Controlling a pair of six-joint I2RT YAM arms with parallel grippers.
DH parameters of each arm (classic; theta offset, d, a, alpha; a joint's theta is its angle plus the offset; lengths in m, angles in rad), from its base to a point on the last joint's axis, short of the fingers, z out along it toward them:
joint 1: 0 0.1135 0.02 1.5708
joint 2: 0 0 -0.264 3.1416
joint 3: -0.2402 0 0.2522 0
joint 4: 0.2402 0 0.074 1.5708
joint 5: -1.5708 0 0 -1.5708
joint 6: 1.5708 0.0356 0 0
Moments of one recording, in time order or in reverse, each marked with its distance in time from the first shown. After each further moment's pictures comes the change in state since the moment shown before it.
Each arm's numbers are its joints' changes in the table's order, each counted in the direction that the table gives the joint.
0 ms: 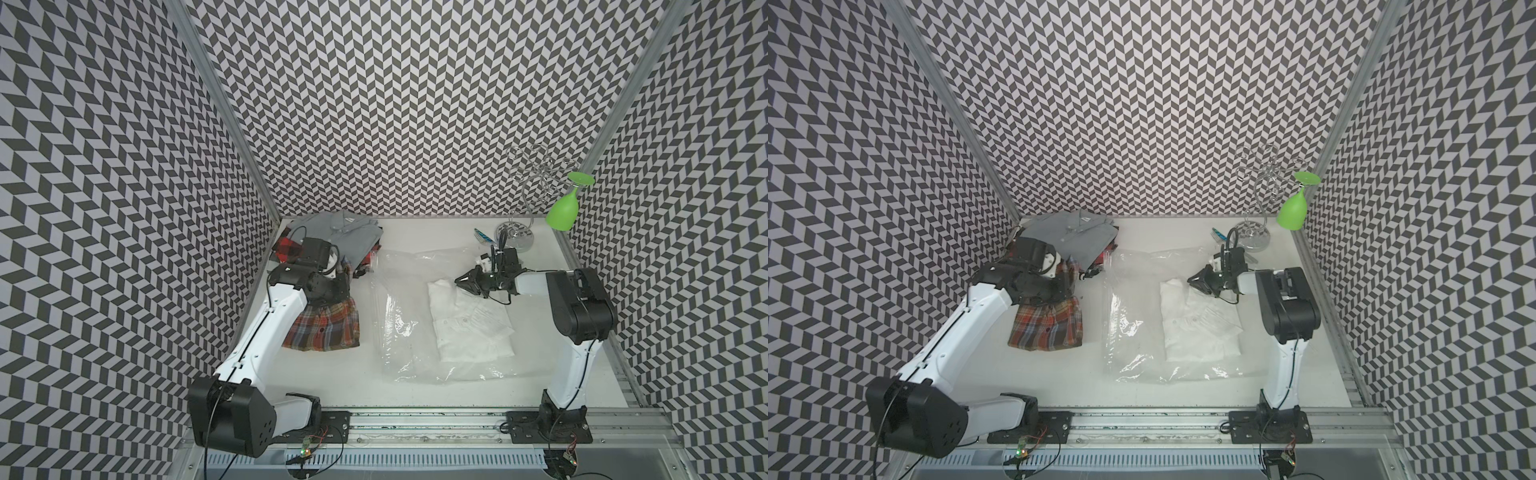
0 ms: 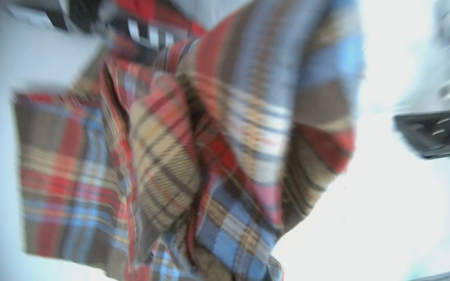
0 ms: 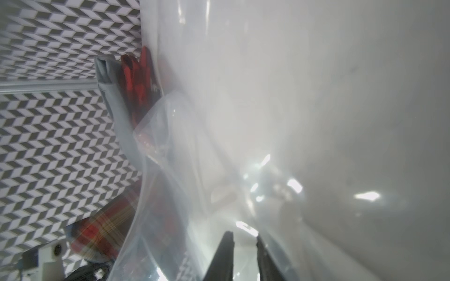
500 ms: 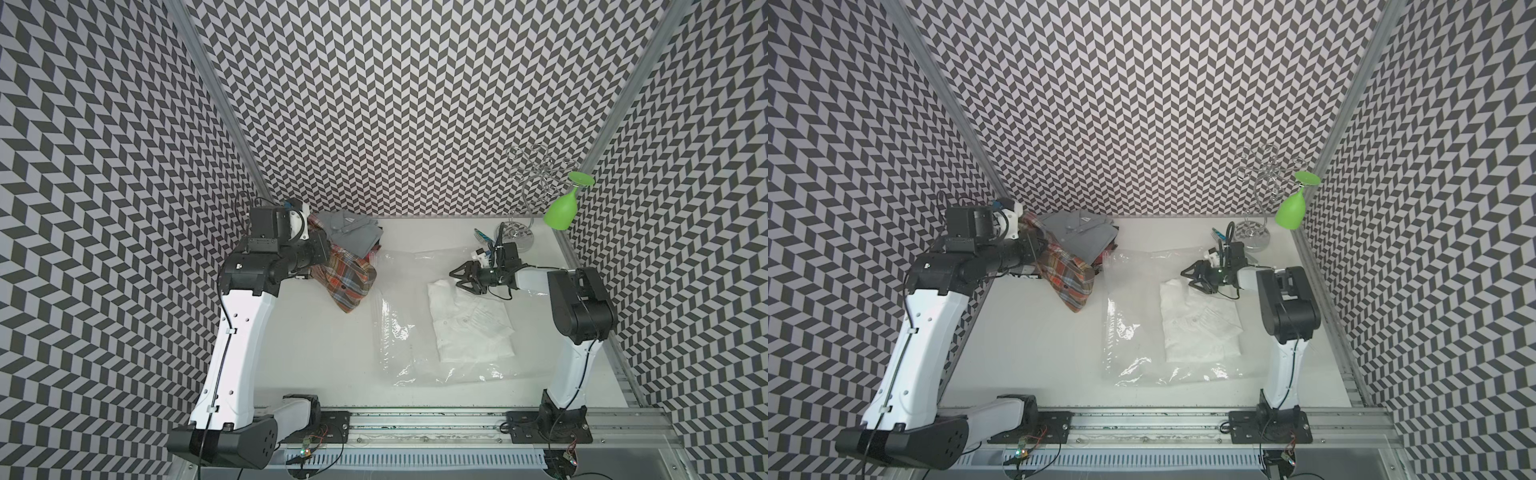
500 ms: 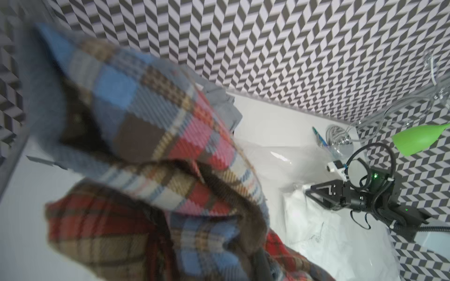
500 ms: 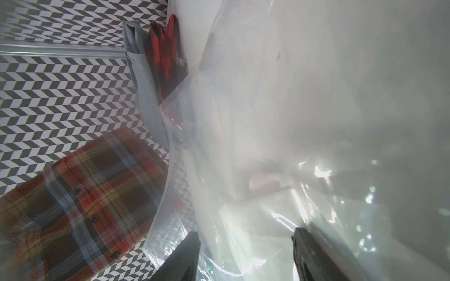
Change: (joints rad) left arm 0.085 0.040 -0.403 0.013 -0.043 0.048; right arm 0.001 0.008 -0.070 0.097 0.128 -0.082
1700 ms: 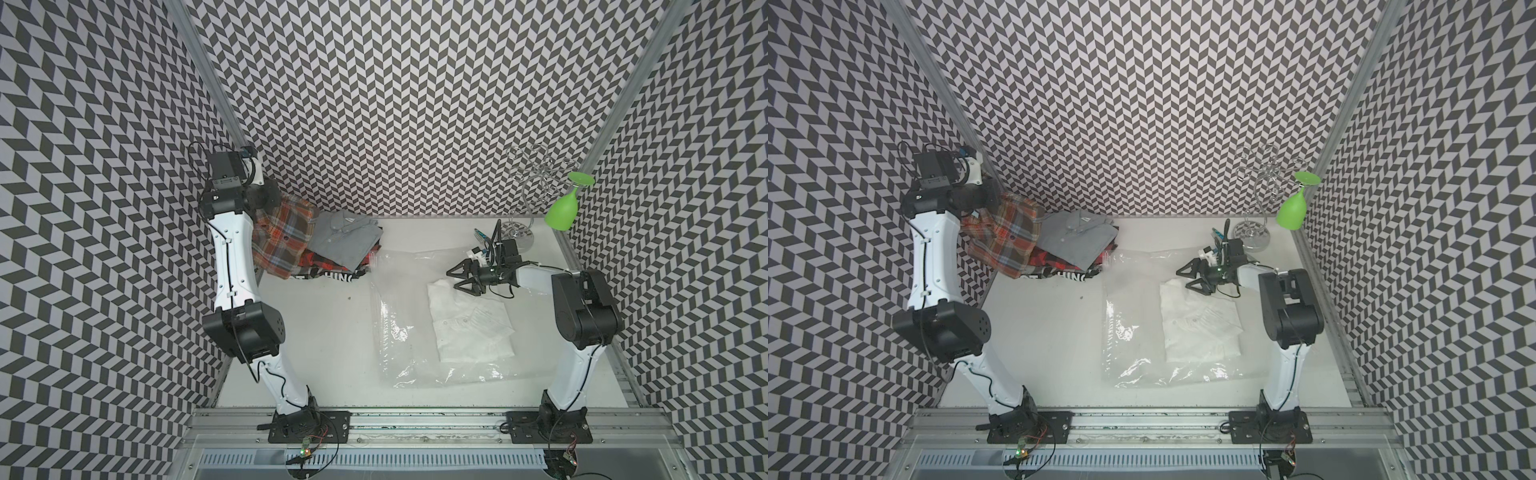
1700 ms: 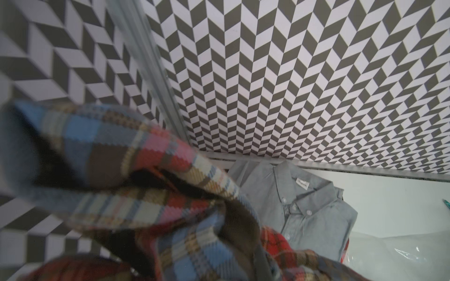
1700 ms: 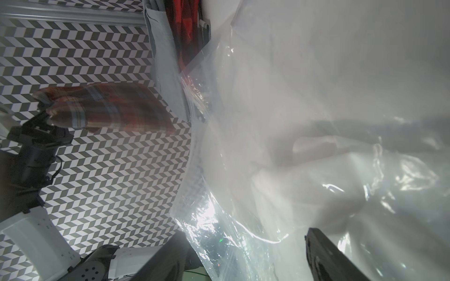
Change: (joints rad) left arm 0.318 -0.739 -0.676 -0.100 0.007 0.383; right arm 0.020 0.045 -0.023 0.123 0.097 -0.051
